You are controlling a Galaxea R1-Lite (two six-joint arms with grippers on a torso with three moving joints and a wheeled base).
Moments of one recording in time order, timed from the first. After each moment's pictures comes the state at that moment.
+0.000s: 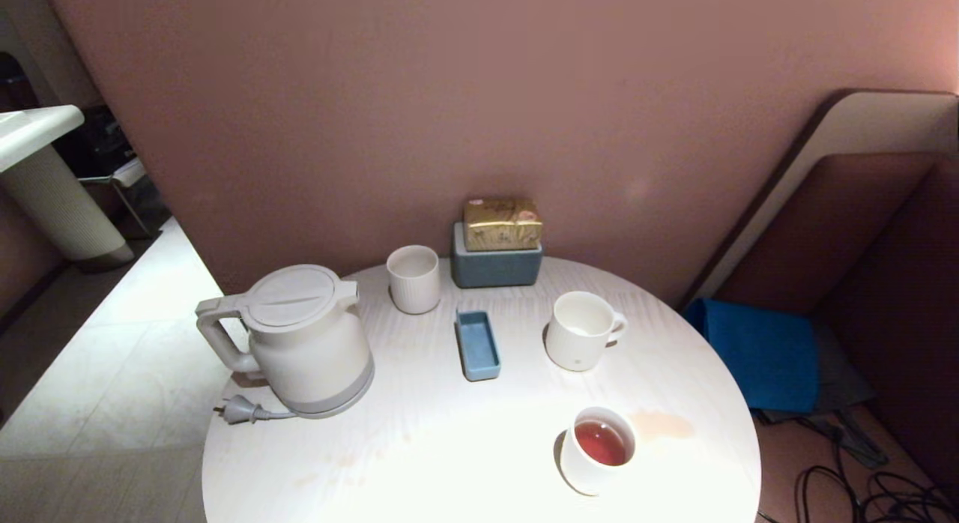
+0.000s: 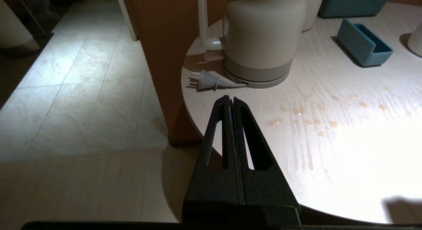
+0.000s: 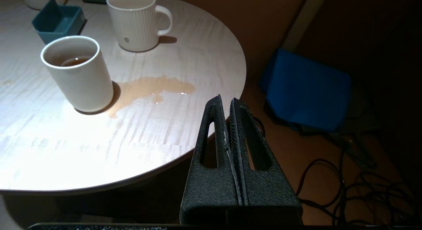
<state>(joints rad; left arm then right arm) 0.00 0.00 0.00 -0.03 0.00 0.00 0.00 0.00 0.00 0.00 0.03 -0.06</state>
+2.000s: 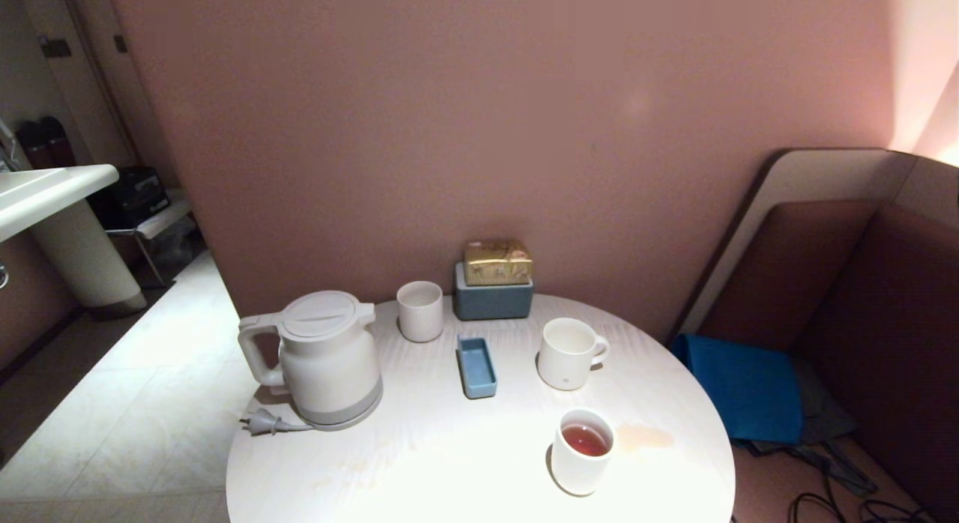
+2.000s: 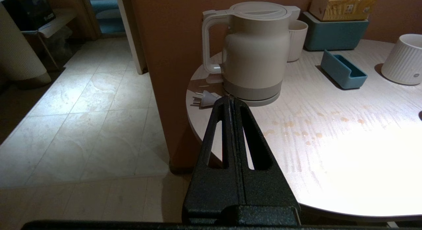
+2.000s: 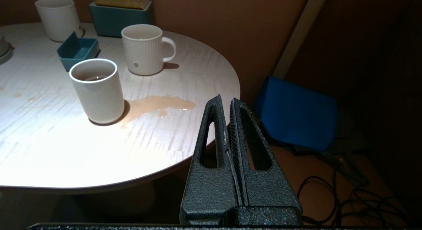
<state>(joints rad) 0.00 0.00 0.00 -0.03 0.00 0.00 0.00 0.00 0.00 0.00 0.03 -0.06</state>
